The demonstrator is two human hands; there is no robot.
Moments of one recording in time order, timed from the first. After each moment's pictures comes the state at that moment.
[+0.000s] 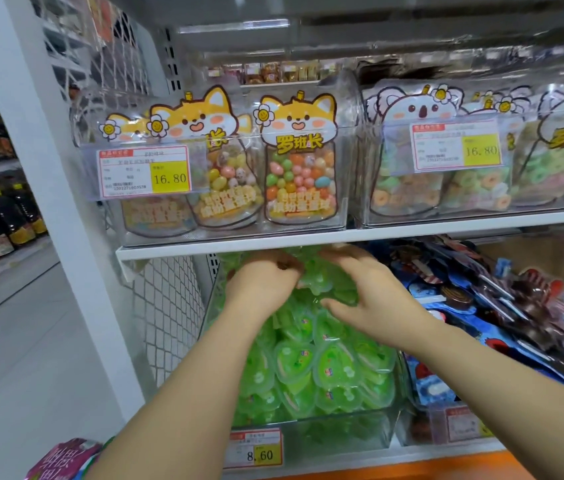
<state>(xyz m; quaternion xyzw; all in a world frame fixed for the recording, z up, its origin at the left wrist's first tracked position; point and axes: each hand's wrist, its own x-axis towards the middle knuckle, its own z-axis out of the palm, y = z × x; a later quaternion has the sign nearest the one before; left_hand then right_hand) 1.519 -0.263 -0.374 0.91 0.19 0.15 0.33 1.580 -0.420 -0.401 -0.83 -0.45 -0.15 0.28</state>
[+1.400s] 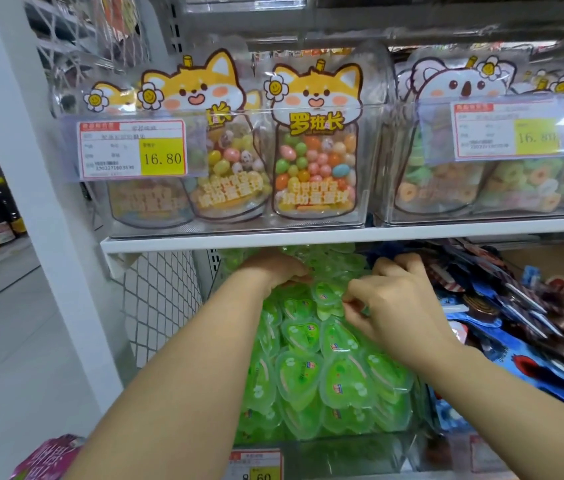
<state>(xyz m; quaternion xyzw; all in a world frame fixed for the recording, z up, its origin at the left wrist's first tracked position) 1.592 -0.224 -0.399 0.85 0.25 0.03 0.46 1.600 -0.416 -0.426 -0.81 -0.42 -0.40 0.10</state>
